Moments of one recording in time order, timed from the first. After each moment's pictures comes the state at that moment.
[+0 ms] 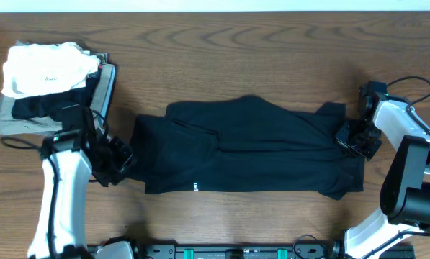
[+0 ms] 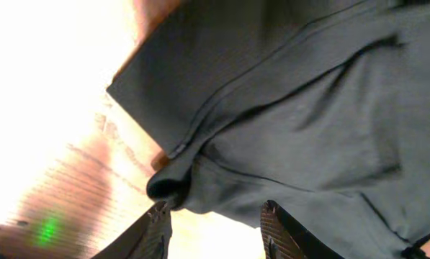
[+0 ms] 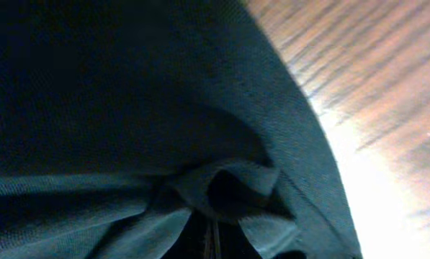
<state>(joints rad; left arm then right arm) 0.25 1.30 0.88 -1.05 0.33 -0.56 -0.20 1.85 1.09 -0.91 0.07 0.53</state>
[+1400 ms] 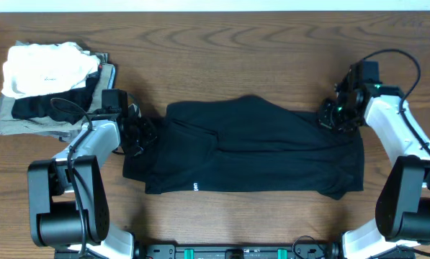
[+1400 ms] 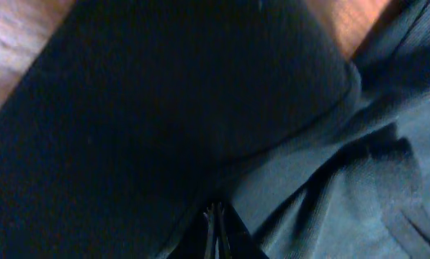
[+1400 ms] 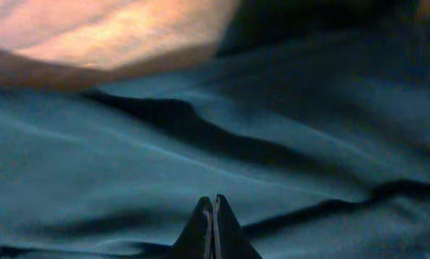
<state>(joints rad) 0.07 1.73 0.88 -0.54 0.37 -0.48 -0.07 1.75 1.14 -0.82 -0.23 0.36</state>
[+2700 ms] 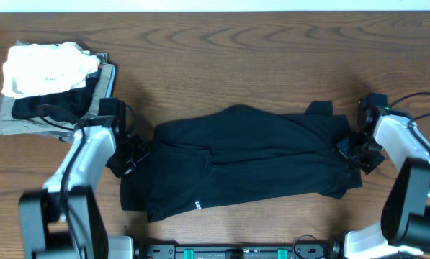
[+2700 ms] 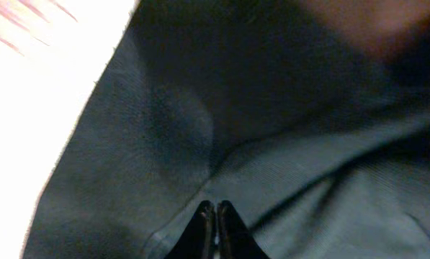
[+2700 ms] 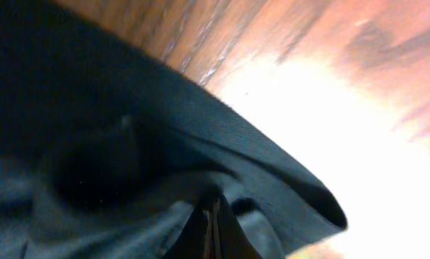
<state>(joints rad) 0.07 1.57 0.88 -0.90 0.15 -0.58 -0.20 1.70 0.95 -0.91 0.11 0.74</state>
